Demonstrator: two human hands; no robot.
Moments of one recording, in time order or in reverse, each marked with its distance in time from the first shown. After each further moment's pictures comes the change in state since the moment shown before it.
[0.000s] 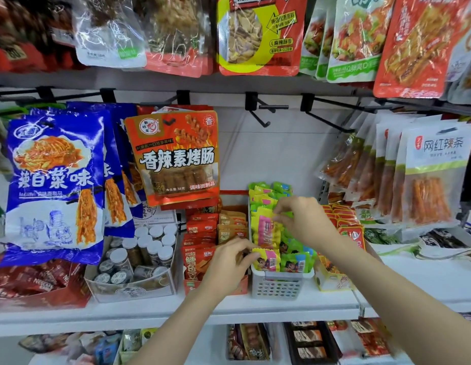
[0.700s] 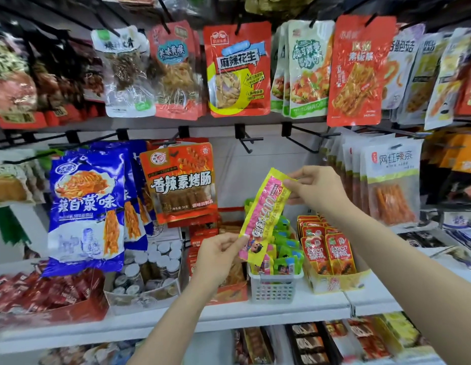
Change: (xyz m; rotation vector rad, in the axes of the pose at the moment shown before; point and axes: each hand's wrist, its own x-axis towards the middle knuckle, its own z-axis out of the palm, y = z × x) left_hand -0.025 0.093 -0.054 -0.419 0.170 -0.180; right_hand -0.023 -0.033 -0.105 0.745 0.282 0.262
